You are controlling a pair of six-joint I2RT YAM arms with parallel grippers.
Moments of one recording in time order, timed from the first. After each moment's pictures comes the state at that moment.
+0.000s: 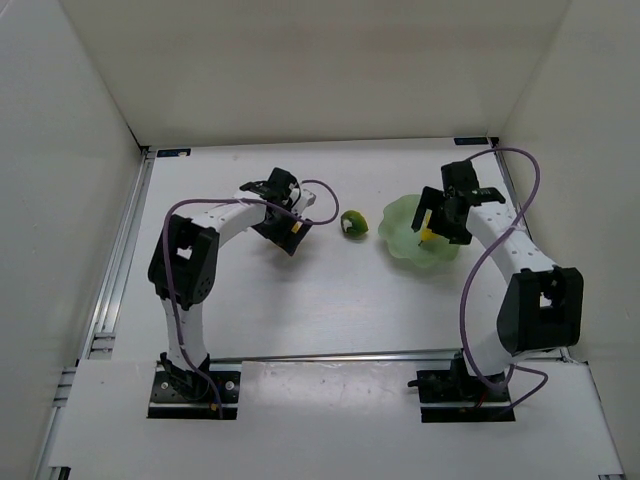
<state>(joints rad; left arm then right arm) -0.46 1.94 1.43 -0.69 0.04 0.21 0.16 1.52 1.19 -0.72 0.09 0.42</state>
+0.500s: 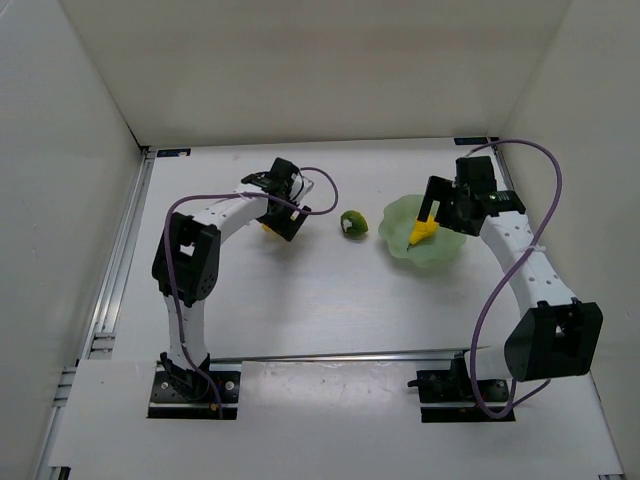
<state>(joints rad) -0.47 1.99 1.53 -0.69 -0.10 0.20 0.15 1.37 1.22 -0.75 0.04 0.35</state>
